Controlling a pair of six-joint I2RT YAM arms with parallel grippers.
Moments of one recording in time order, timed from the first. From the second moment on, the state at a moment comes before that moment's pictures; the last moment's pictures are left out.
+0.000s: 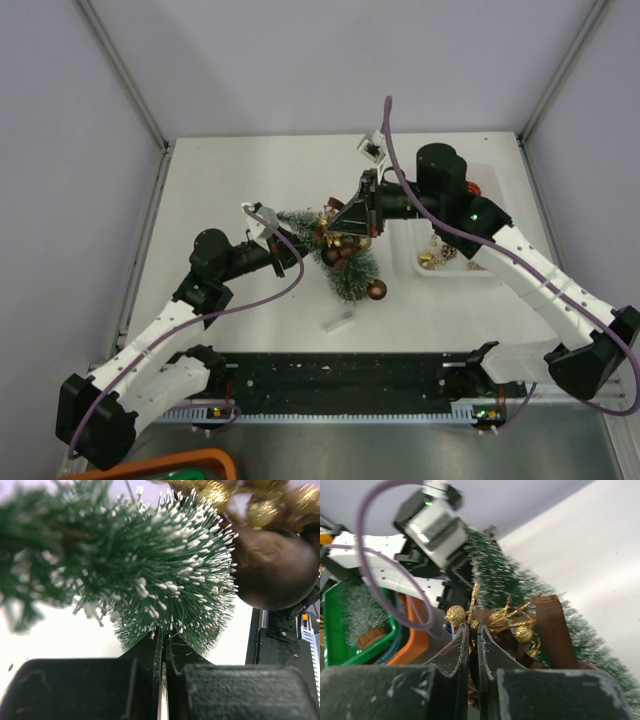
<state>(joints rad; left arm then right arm) -0.49 0.88 0.57 0.39 0.70 -0.15 0.69 1.25 1.36 -0.28 -0.78 0.40</state>
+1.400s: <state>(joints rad) -0.49 0.89 0.57 0.38 0.70 -0.15 0.82 1.12 1.33 -0.47 -0.31 0.21</state>
